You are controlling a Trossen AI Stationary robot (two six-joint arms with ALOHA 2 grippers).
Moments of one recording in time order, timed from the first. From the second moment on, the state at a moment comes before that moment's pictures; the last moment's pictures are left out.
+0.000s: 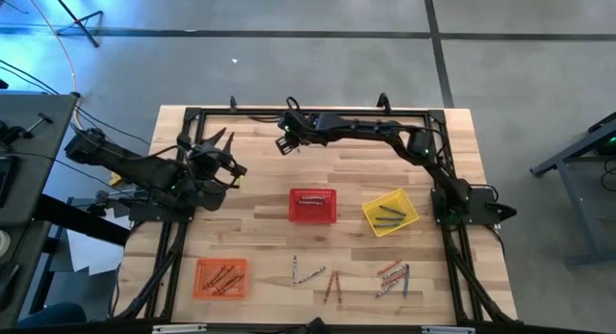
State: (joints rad) left arm -0.38 1.00 0.93 -0.72 -1.55 -0.49; right arm -0.33 2.32 1.96 -0.63 0.30 0.52
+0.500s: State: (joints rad) left arm -0.38 0.96 0.93 -0.75 -1.55 -0.43; right arm -0.34 2.39 1.99 -0.65 0.22 0.59
